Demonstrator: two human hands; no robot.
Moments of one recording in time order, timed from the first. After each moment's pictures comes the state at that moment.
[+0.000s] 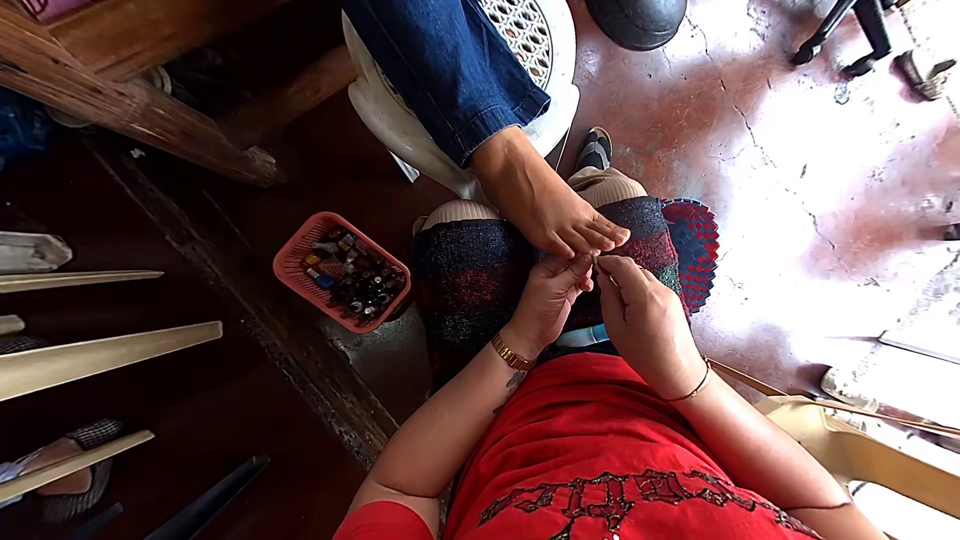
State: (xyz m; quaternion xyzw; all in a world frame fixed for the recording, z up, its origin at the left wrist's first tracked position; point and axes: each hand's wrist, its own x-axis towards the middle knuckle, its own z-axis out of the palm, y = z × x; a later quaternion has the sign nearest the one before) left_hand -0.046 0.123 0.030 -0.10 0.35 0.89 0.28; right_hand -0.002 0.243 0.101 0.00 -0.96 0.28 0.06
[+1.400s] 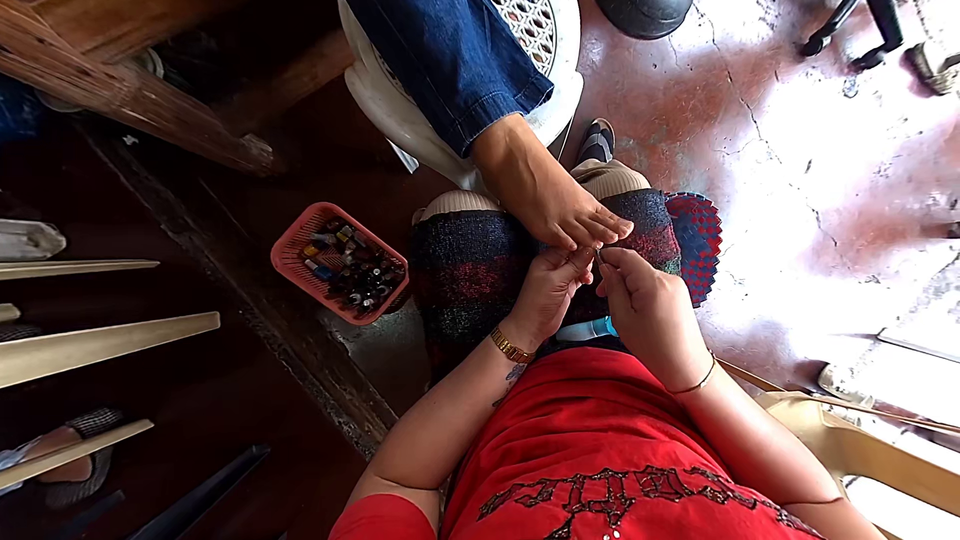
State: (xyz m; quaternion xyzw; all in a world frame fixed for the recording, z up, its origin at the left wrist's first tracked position) left_hand -0.046 0.123 0.032 -0.08 0.38 0.88 0.28; right_hand -0.004 0.247 0.107 -0.02 -0.95 0.30 0.01
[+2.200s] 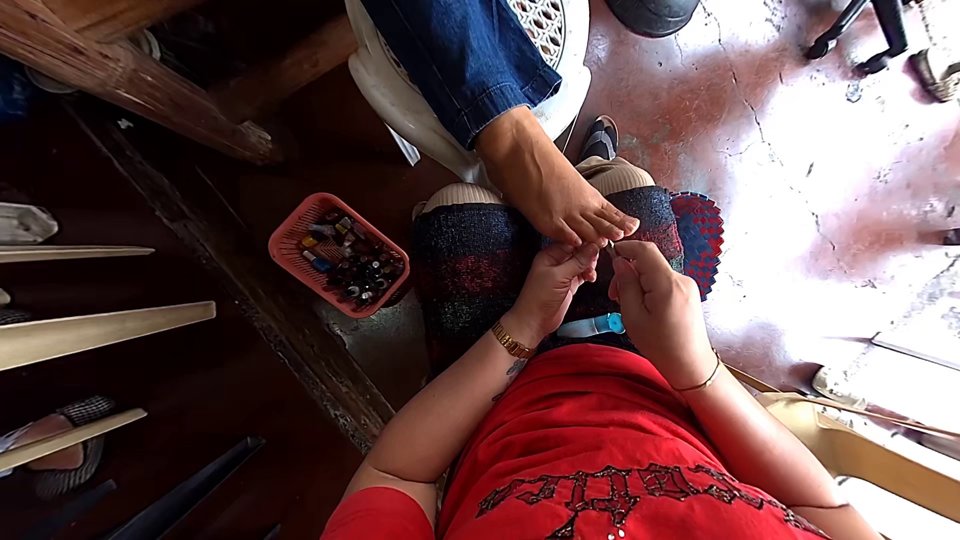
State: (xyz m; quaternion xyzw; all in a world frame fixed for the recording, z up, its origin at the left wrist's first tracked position) left_hand -0.044 0.121 0.032 -0.07 0.37 0.88 0.28; right_hand -0.001 0.253 0.102 0.00 -0.95 0.32 0.03
